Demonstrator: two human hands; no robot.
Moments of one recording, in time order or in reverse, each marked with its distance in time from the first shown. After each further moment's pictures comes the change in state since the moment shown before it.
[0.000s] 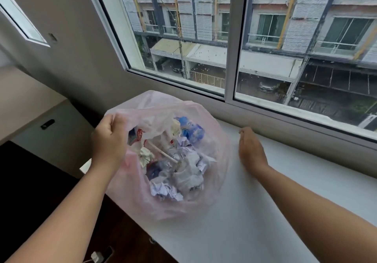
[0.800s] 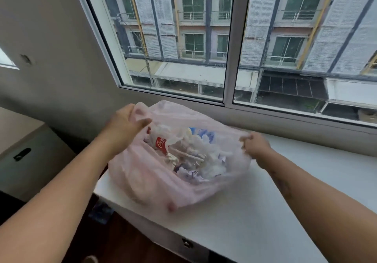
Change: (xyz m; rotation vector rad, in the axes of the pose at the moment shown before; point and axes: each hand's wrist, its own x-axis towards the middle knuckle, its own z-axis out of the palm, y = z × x) left_hand 0.080 0.001 -0.048 0.204 -0.531 0.148; right_hand -0.039 -0.072 -0.017 0.121 -0.102 0.417
